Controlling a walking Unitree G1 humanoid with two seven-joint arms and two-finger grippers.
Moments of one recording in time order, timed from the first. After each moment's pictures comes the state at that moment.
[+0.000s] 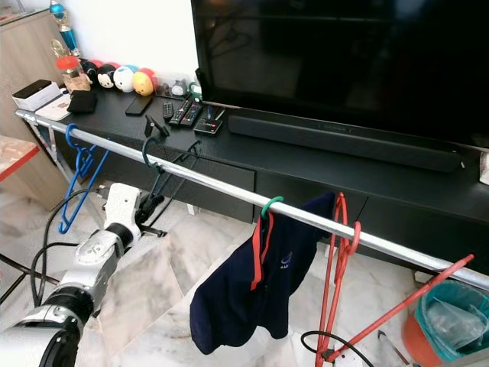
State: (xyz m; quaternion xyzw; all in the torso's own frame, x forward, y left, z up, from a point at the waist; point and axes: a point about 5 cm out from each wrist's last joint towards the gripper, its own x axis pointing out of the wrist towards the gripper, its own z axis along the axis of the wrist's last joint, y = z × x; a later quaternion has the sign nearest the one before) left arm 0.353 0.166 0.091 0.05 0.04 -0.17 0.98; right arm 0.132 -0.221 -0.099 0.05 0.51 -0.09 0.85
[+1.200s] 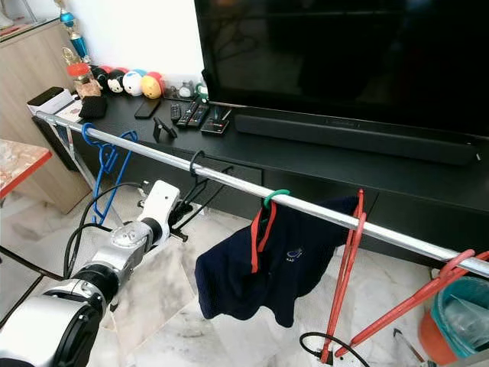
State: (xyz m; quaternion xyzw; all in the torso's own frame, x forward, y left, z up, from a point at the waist) left arm 0.366 0.129 0.087 0.12 0.13 -0.19 0.97; right arm 0.131 -0.218 -0.100 0.06 0.51 -0.09 0.85
